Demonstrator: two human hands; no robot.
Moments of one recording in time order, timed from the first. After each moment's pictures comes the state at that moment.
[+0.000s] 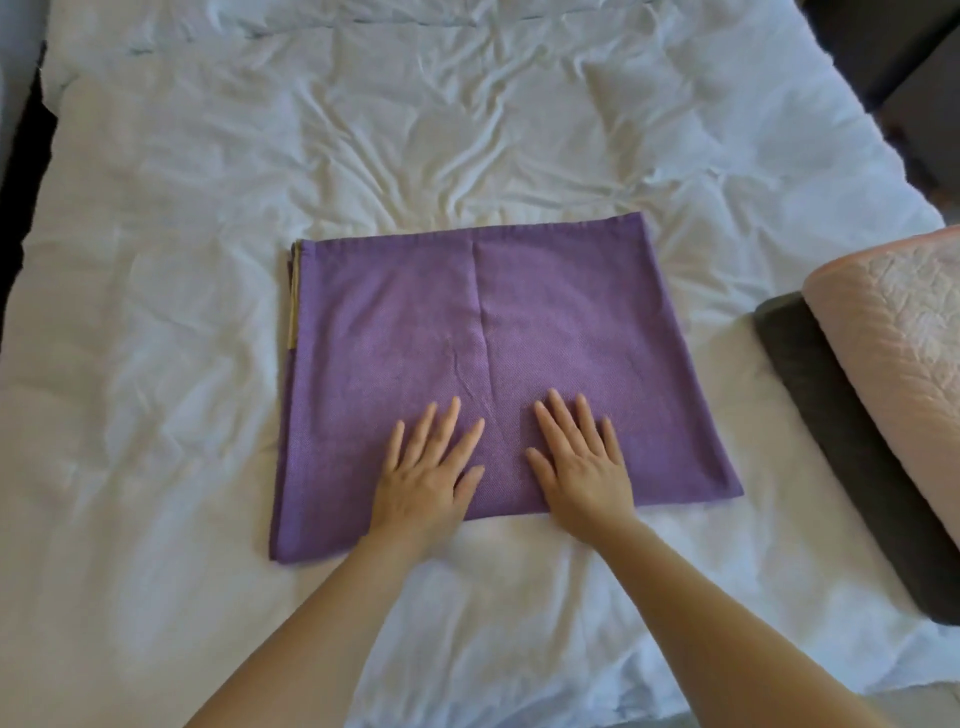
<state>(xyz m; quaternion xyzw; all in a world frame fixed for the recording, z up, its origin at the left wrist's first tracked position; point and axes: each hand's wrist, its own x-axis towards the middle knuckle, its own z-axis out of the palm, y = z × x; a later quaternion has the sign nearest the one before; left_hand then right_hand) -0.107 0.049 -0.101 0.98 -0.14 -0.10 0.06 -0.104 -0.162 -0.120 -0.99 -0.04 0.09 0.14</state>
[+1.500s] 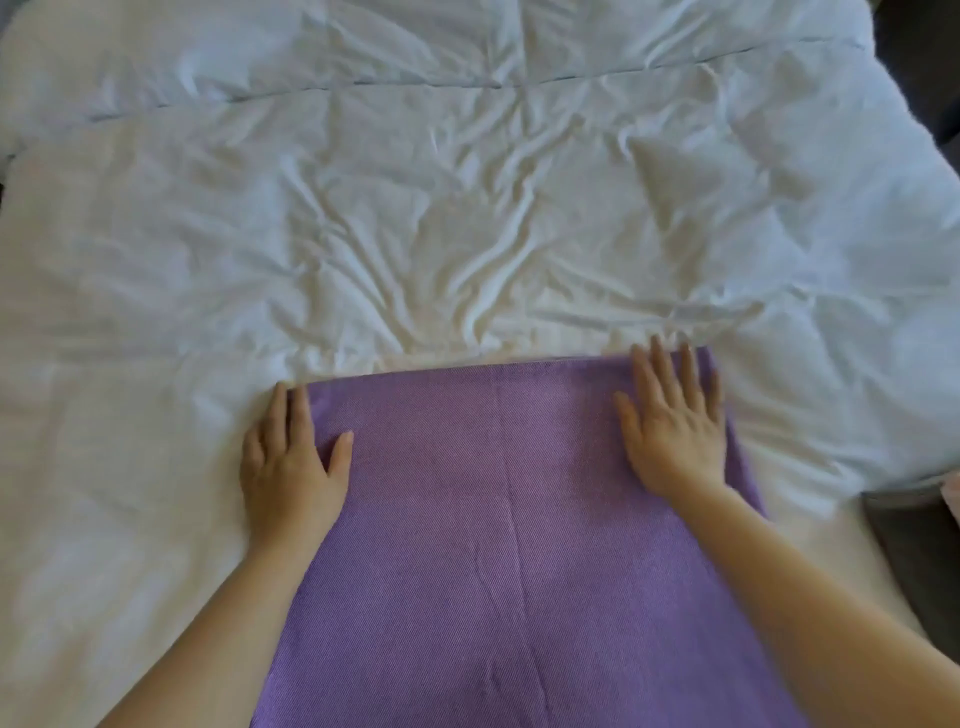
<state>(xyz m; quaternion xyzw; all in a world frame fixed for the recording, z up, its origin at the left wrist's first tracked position) 0.115 0.155 -0.117 0.99 0.14 0.01 0.10 0.152 -0.209 -0.118 -0.99 0.06 0.05 0.07</state>
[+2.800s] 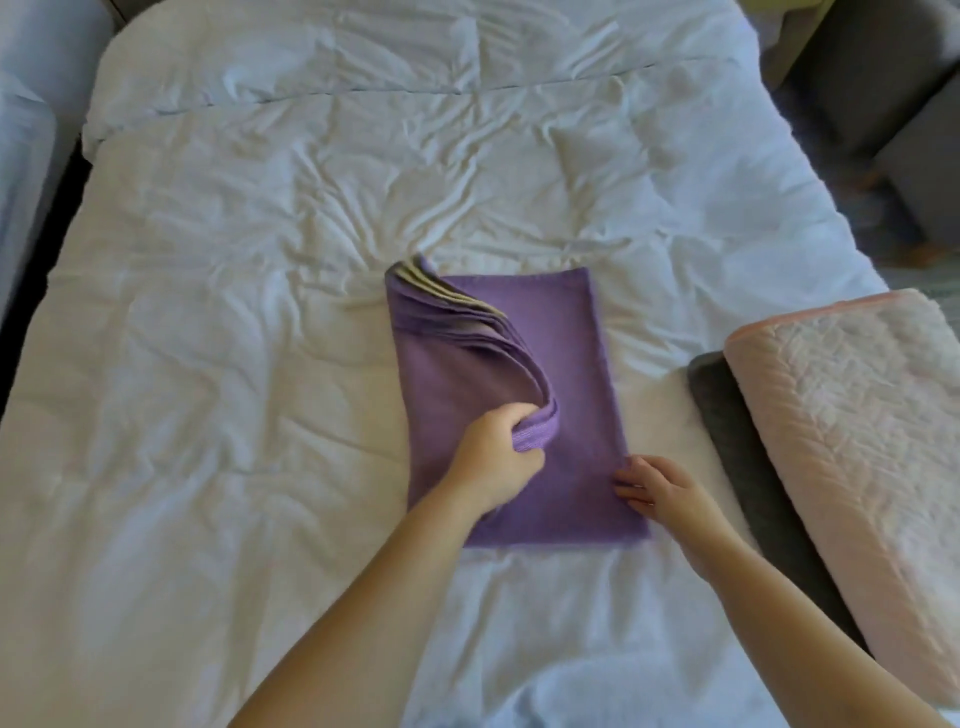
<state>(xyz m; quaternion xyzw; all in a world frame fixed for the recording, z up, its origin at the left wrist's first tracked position) -0.044 -0.105 -0.004 0.87 0.01 -0.17 0.47 -0.079 -0.318 -0.057 -0.69 0.31 0.20 0.62</state>
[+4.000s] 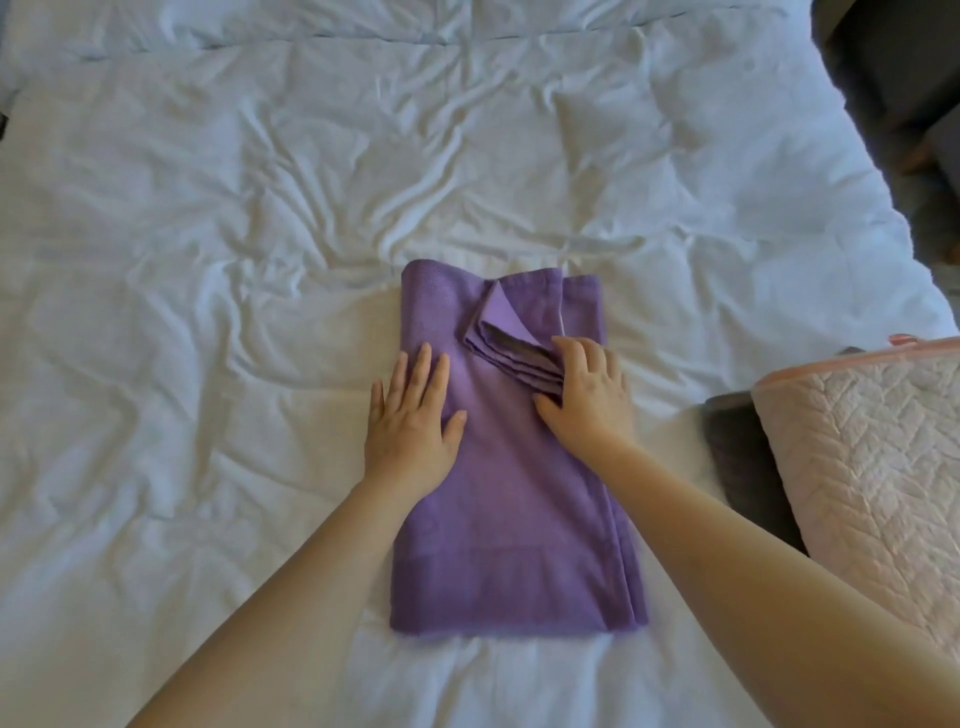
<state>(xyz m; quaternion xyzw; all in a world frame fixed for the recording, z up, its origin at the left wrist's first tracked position) 0.039 -0.064 -0.098 0.99 0.01 -0.11 0.13 0.079 -0.269 -0.090 -0.97 -0.02 0.07 0.23</state>
